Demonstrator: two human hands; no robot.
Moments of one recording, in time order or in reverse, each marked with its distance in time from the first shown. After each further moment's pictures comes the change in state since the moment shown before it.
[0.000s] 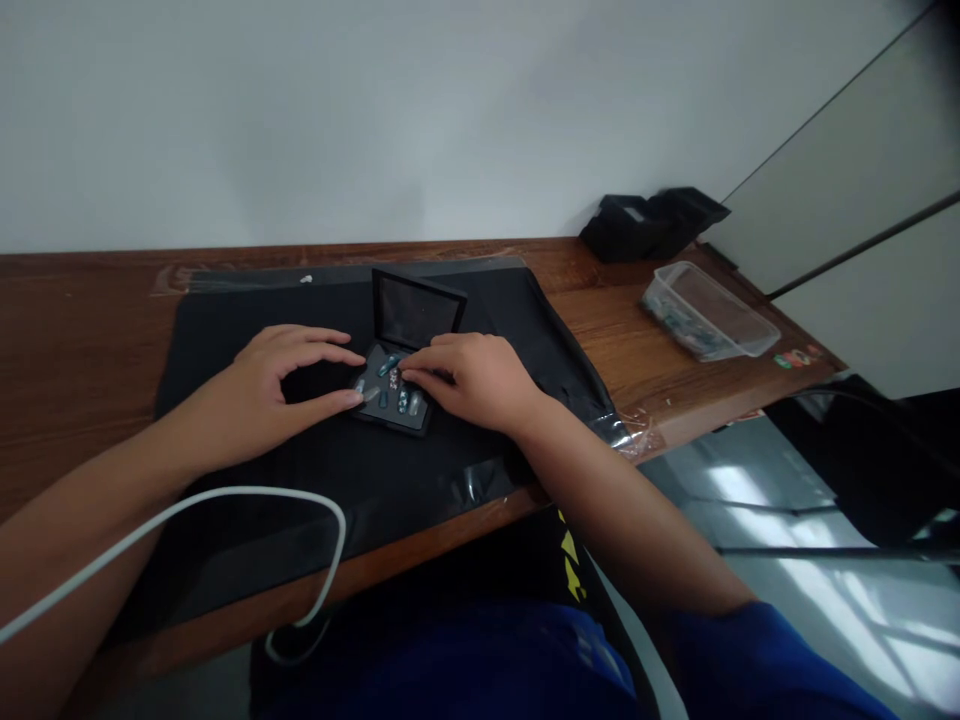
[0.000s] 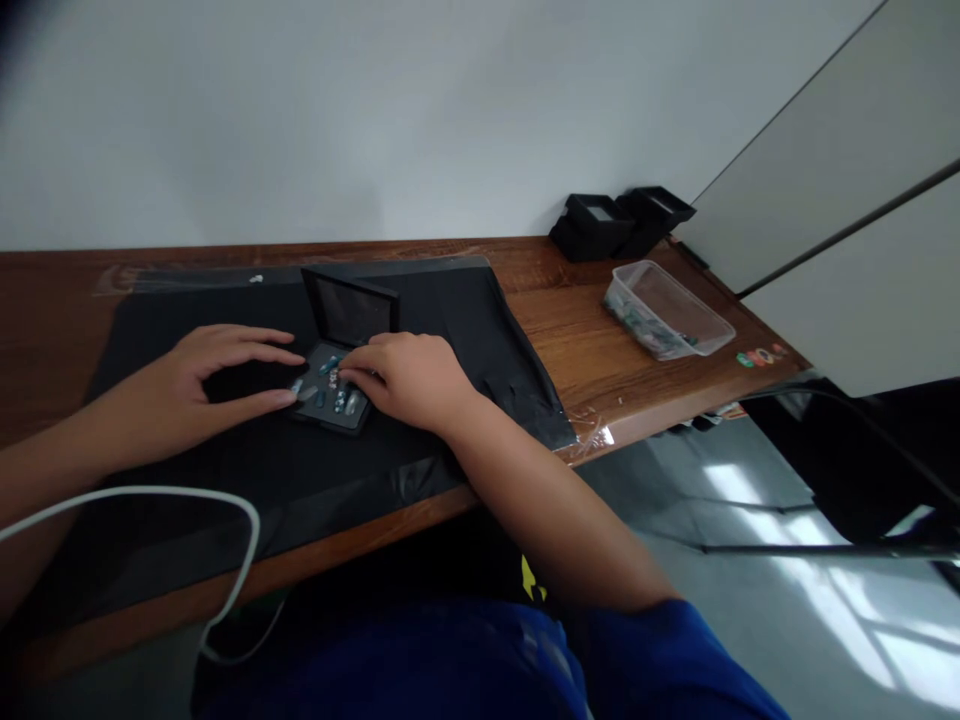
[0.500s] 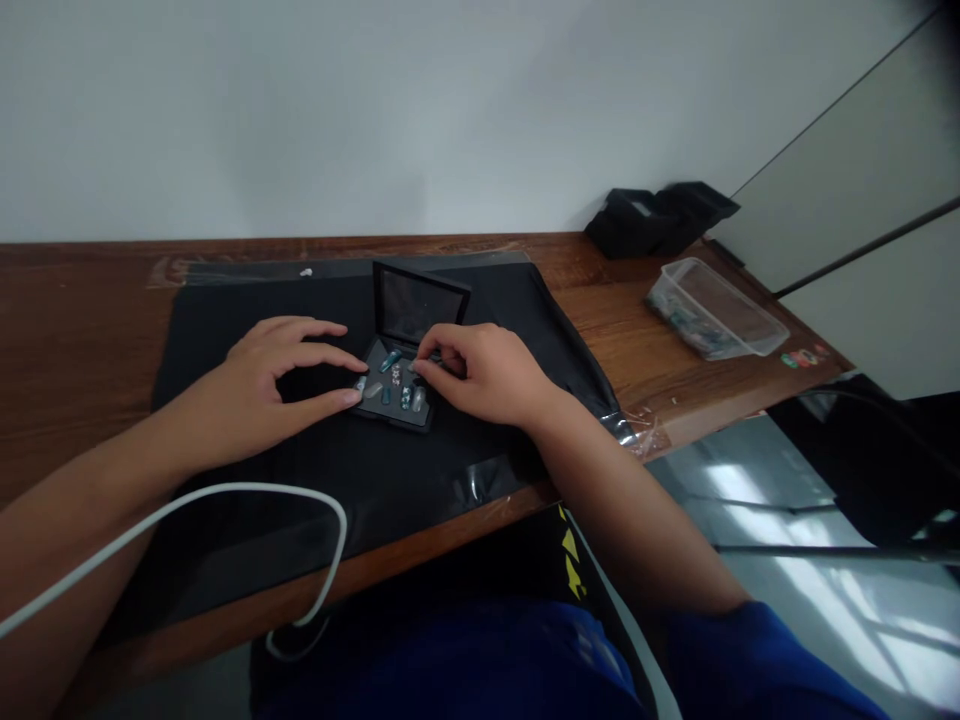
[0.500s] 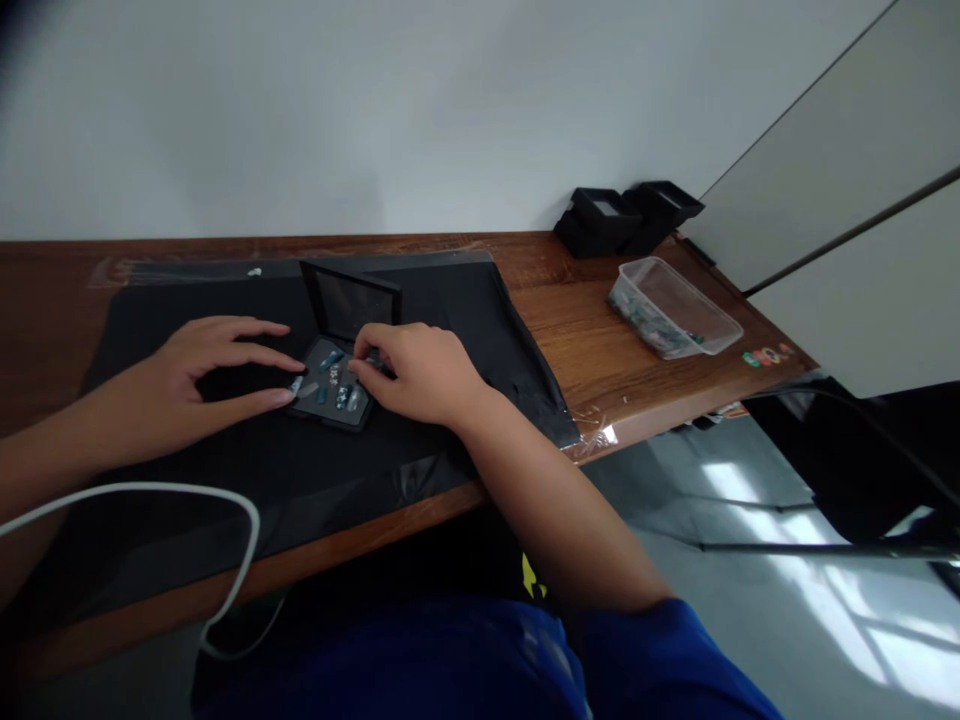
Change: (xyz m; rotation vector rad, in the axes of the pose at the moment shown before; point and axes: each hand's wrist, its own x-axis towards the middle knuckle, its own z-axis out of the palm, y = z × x) left_hand -0.001 -0.001 -0.002 0.050 -0.029 -0.008; right_hand 0.000 -0.002 -0.011 0.089 -0.010 0.132
